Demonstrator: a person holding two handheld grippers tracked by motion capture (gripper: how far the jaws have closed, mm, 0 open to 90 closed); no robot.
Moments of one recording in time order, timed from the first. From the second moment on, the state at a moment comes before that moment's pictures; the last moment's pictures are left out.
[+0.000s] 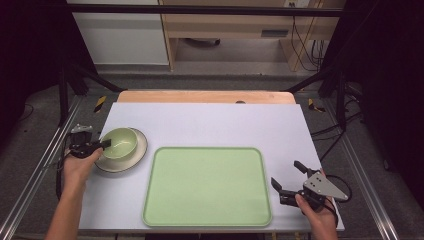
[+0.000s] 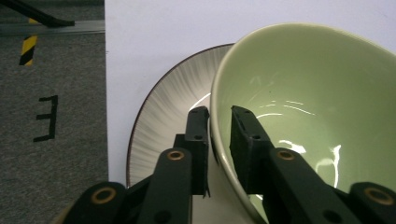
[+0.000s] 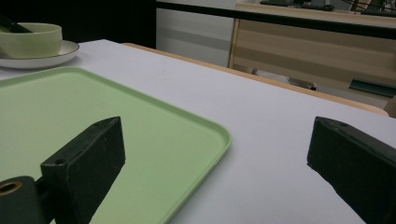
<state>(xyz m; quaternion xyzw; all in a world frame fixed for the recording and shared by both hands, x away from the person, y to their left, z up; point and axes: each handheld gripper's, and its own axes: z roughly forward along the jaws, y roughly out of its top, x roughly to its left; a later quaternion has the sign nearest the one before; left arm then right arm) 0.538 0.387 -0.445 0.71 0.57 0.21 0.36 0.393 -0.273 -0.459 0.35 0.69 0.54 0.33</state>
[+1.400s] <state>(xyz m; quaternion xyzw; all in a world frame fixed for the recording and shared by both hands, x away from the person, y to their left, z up) 0.527 0.375 -0.413 0.70 0.55 0.17 0.43 0.394 -0.272 -0.458 0.35 0.69 0.54 0.33</state>
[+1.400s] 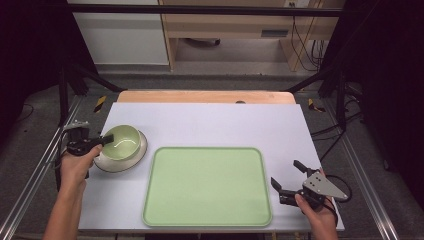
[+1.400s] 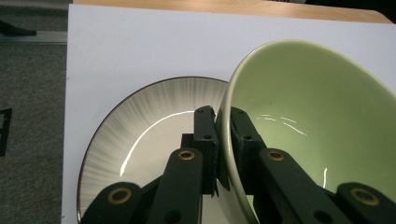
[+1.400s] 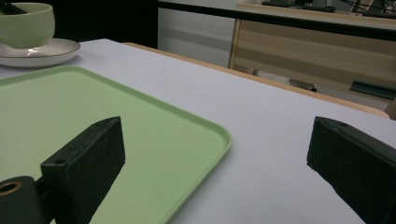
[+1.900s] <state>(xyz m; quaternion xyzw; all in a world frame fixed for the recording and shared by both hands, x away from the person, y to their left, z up) 0.524 0.346 -0.403 0.72 0.52 0.16 0.44 0.394 -0.271 -0.457 0.35 0.68 0.55 0.33</state>
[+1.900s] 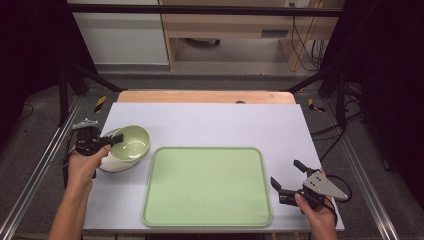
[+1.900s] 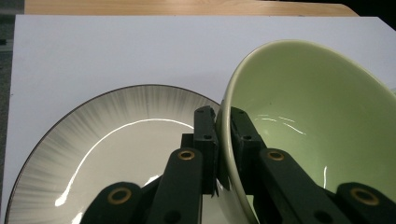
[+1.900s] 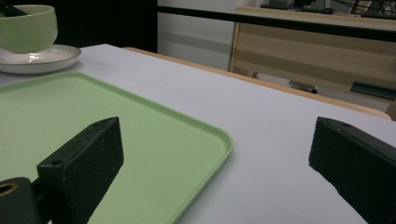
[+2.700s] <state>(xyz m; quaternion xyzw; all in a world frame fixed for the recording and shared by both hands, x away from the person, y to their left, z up) 0.513 0.305 -0.394 0.74 0.48 0.13 0.45 0.399 -0.273 -0.456 0.36 0.67 0.56 0.33</state>
